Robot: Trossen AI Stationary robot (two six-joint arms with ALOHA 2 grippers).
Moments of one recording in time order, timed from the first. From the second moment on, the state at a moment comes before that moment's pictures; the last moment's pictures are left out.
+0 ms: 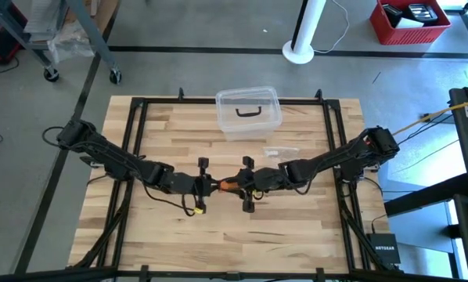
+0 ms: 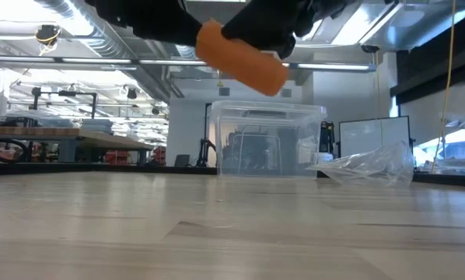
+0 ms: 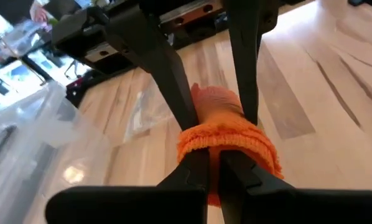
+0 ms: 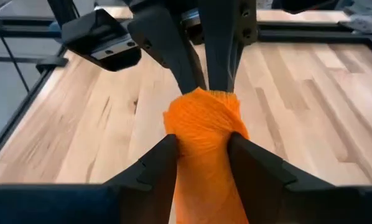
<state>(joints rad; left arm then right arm) -0.37 1.41 0.79 0.21 -0.51 0.23 0.26 1.65 1.05 0.12 0.23 0.12</state>
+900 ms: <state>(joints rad) -0.37 1.71 0.80 0.28 -0.51 -0.07 0.24 1.76 1.05 0.04 0.11 0.13</state>
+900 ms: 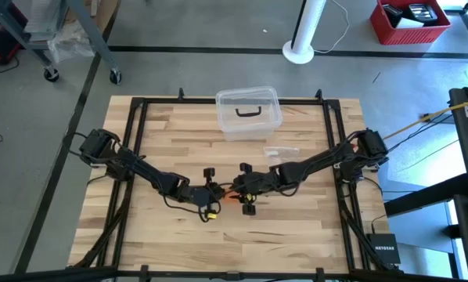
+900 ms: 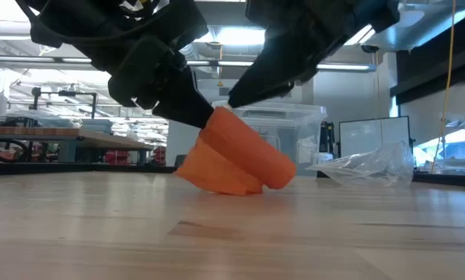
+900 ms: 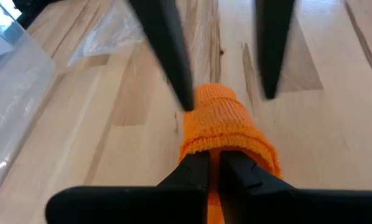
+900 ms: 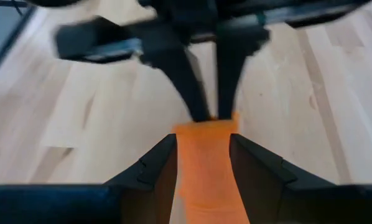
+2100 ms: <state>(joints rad) -0.14 1.70 0.52 0.76 -0.50 -0.25 0.27 1.77 0.69 0.57 0.37 0.10</state>
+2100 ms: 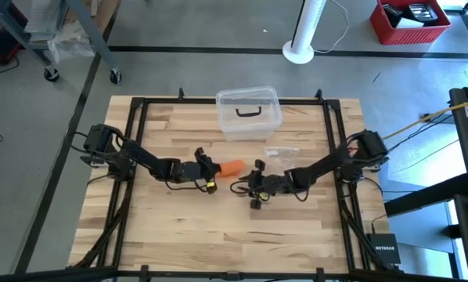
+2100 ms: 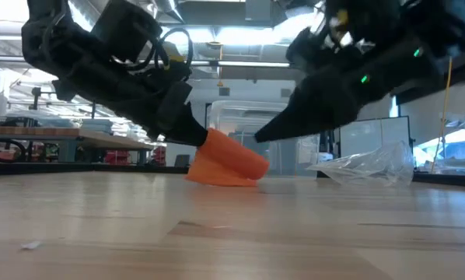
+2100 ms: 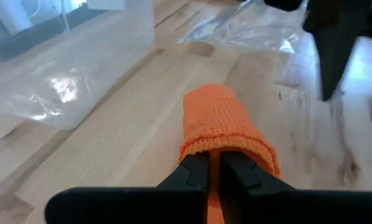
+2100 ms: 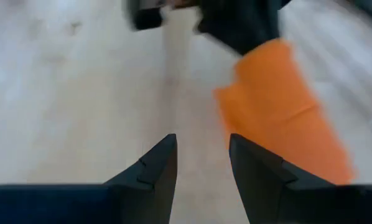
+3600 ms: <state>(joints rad) -0.10 1.69 0.51 0.58 -0.43 -0.03 0.24 2.01 0.81 0.53 0.25 0.15</state>
